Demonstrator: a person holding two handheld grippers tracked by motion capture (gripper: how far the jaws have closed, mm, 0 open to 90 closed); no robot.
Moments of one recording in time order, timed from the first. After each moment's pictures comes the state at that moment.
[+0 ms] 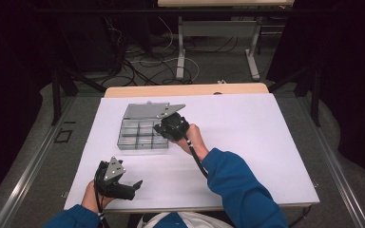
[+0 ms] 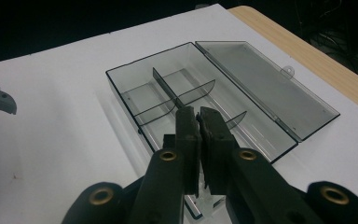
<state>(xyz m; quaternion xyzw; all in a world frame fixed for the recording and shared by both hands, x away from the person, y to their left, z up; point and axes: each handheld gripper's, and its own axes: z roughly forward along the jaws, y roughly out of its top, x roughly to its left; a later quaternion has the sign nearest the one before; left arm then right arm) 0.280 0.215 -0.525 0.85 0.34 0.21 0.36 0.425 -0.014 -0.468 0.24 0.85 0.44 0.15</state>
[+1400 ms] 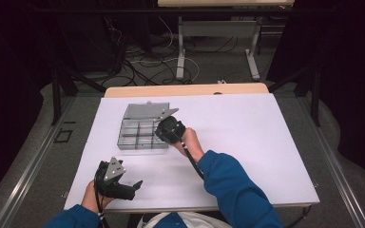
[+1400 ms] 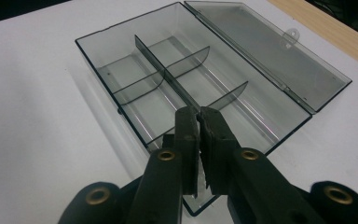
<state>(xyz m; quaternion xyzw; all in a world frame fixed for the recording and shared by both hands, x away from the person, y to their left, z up) 0.280 0.215 -0.525 0.85 0.34 0.21 0.36 0.435 -0.002 -0.495 0.27 0.87 0.39 0.15</state>
